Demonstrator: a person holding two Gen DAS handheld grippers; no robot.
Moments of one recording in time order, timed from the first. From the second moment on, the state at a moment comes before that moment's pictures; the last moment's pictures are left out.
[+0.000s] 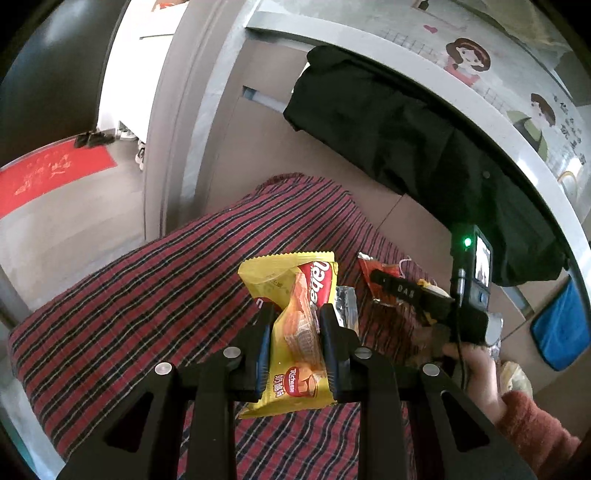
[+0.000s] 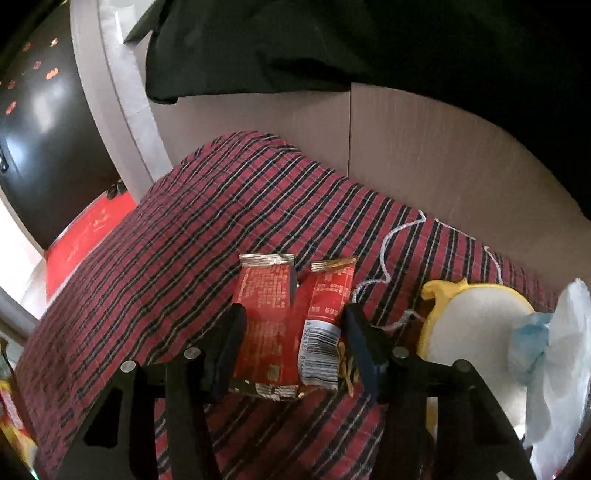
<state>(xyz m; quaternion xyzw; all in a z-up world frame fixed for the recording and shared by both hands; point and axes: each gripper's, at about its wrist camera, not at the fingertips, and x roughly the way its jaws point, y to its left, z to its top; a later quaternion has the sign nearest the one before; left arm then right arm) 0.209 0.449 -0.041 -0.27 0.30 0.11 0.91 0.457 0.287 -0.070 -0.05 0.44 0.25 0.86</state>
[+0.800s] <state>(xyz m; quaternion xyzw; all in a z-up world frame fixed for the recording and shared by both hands) 0.226 0.332 0.002 -0.23 0.30 0.01 0.93 0.329 0.088 0.037 0.00 0.35 0.30 0.89</state>
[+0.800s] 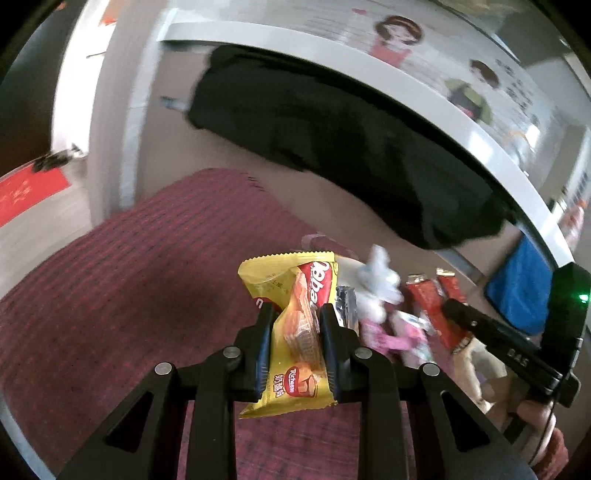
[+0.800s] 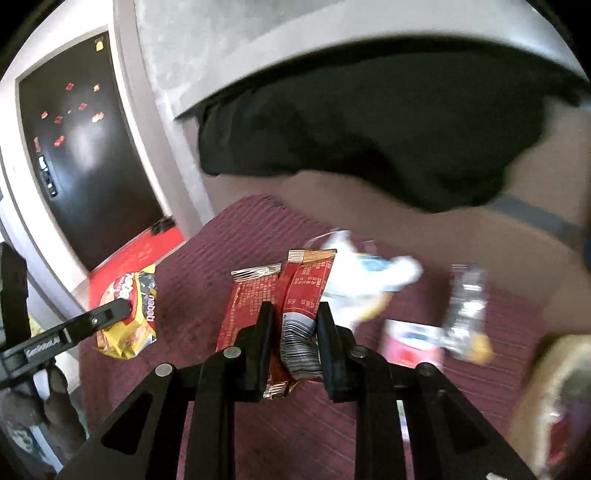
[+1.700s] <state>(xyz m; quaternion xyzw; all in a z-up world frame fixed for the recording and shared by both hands) 0.271 0.015 0.055 -0.04 0.27 -0.19 0.94 0.247 -0.195 0.069 0.04 0.25 0.11 0.96</state>
